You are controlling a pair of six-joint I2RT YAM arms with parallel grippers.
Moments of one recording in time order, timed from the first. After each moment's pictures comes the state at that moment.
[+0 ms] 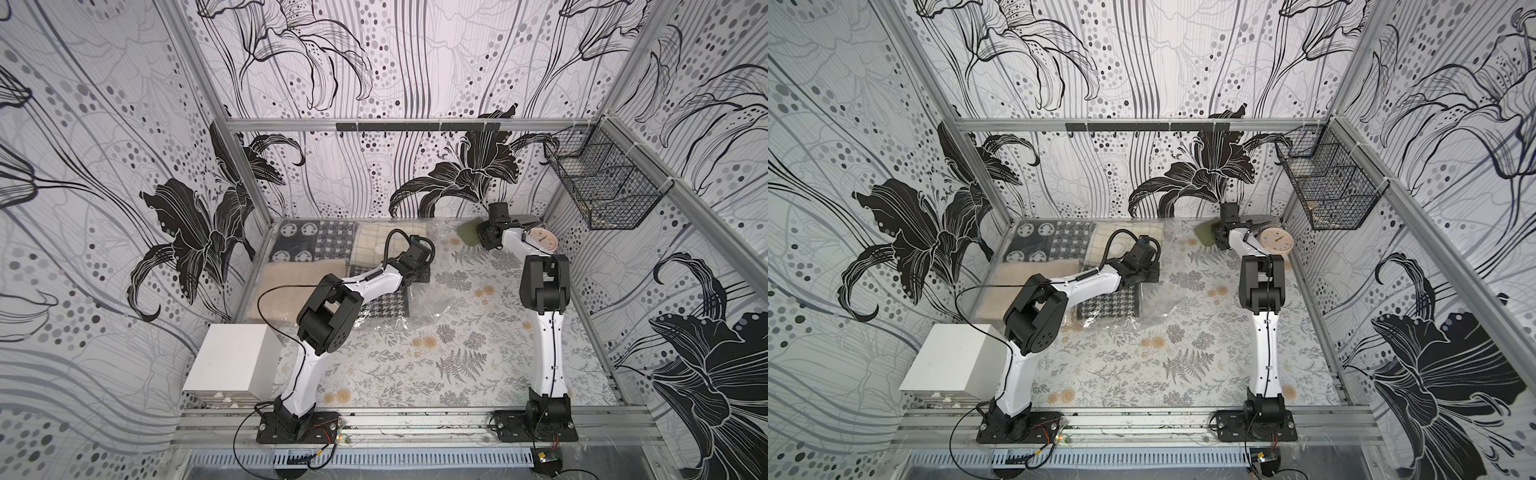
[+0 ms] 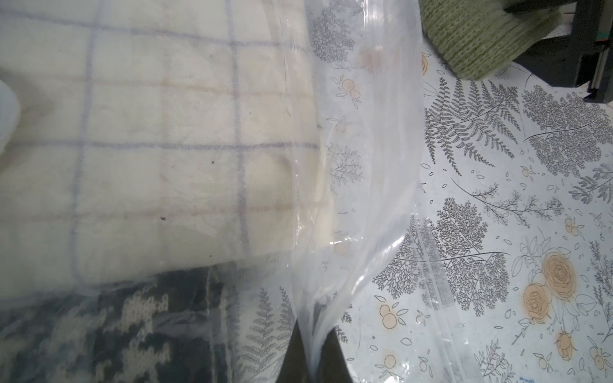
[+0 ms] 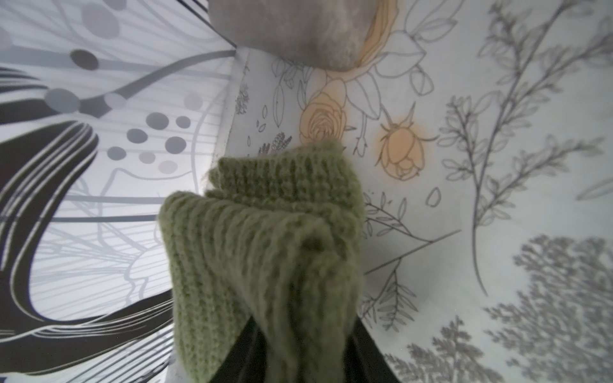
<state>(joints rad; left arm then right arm) -0.63 2.14 1.57 -0.27 -0.17 -0.52 0.04 2.48 2.07 -0.42 0.05 1.21</state>
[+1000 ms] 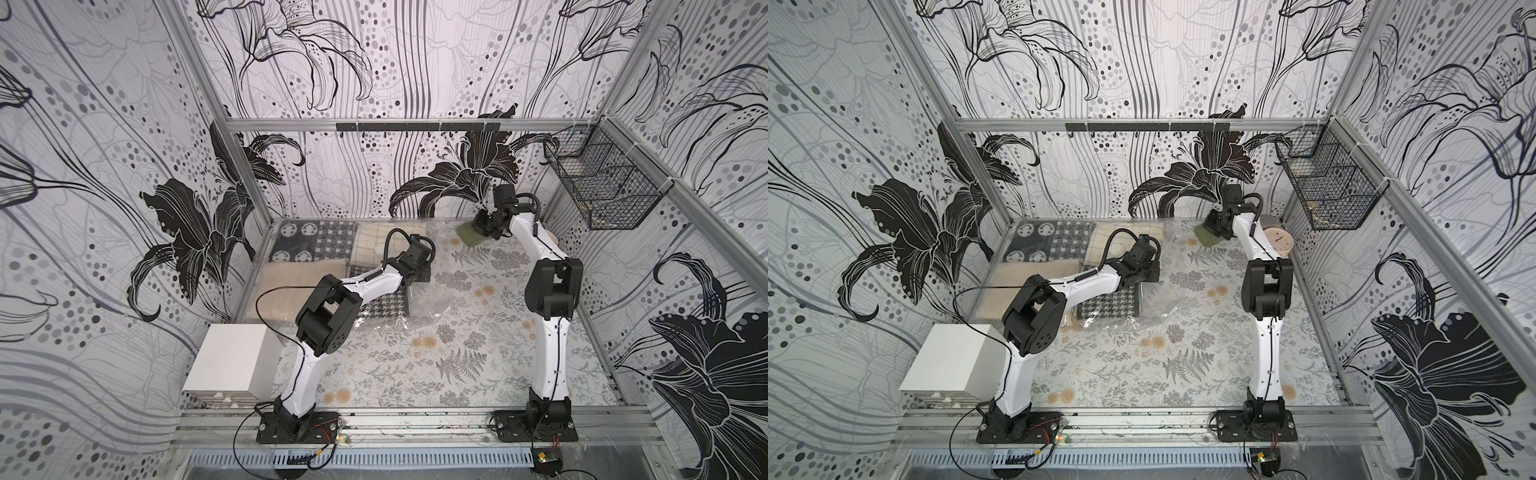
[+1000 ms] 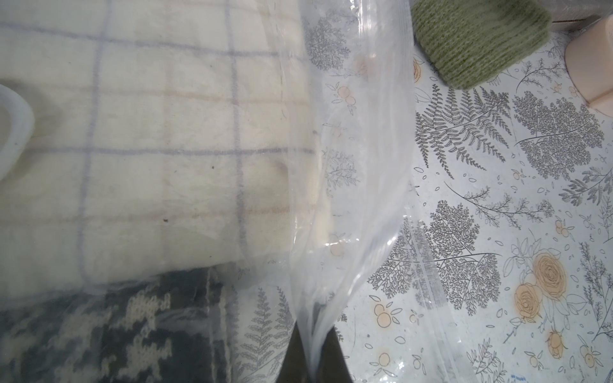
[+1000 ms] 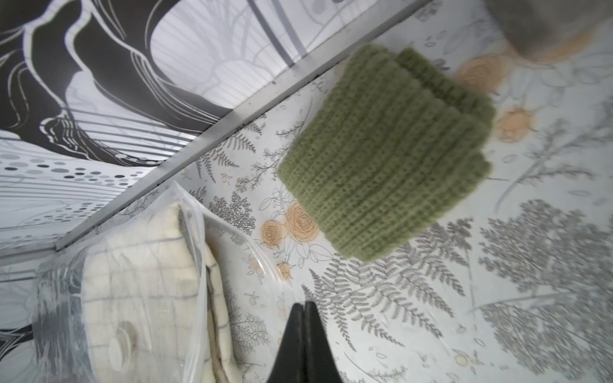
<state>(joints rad) -0.64 2.13 1.57 -0.26 -0.18 -0.52 0.07 2.40 2.30 -0.84 -0.23 0.55</state>
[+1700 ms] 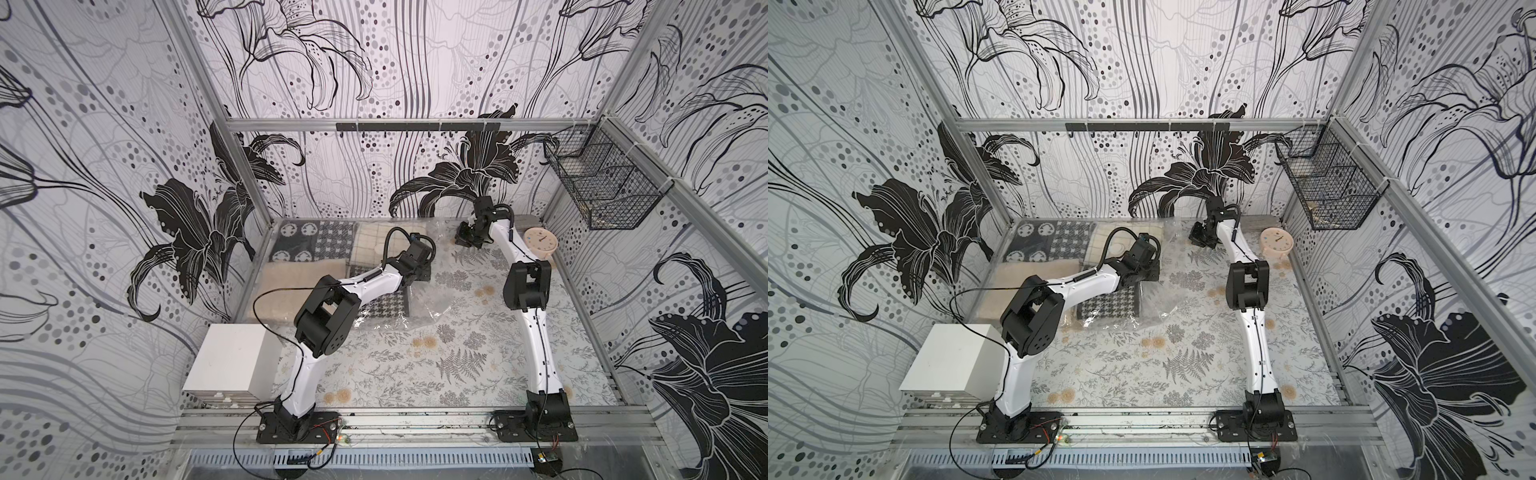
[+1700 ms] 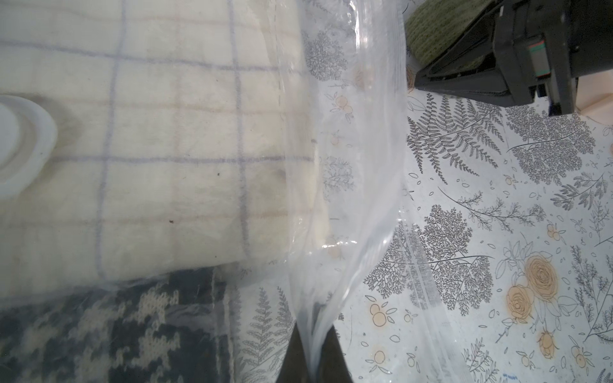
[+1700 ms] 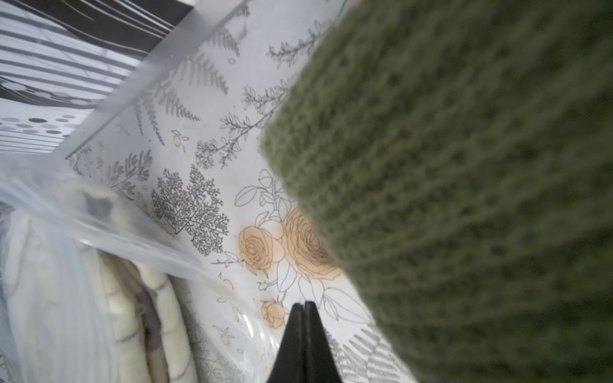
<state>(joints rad) -0.64 2.11 1.57 -0.27 -0.19 -0.52 0.11 2.72 2.62 -0.95 -0.29 0.52</state>
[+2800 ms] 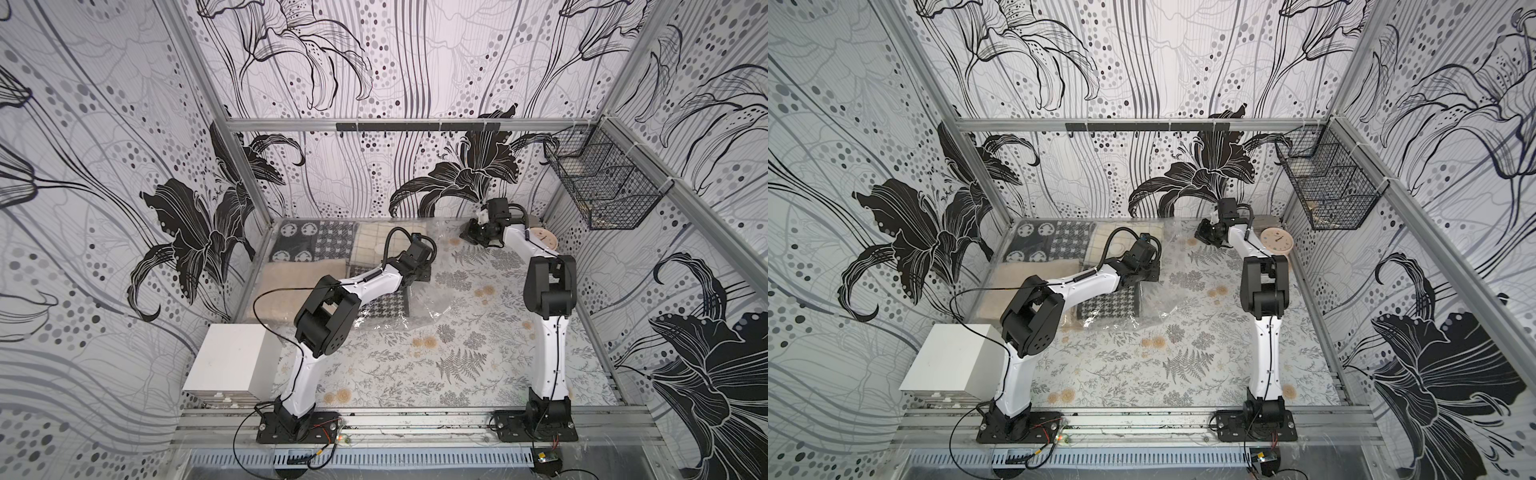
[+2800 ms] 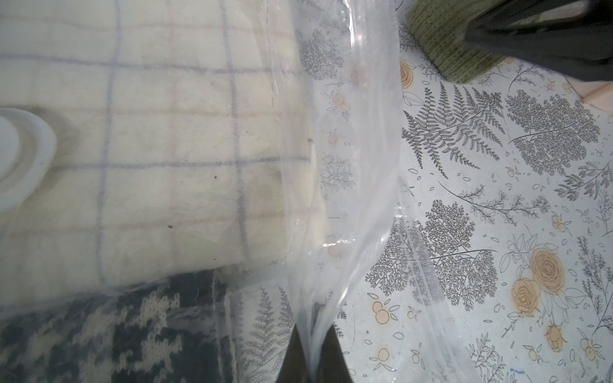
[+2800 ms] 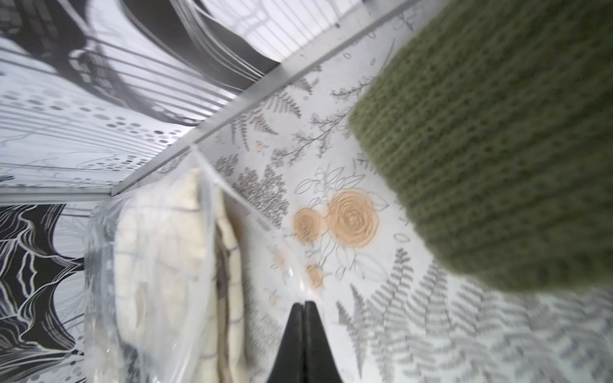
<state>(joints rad) -0.64 2.11 1.57 -0.27 -0.19 -0.48 0.07 2.28 1.93 -0.48 -0.42 0.53</state>
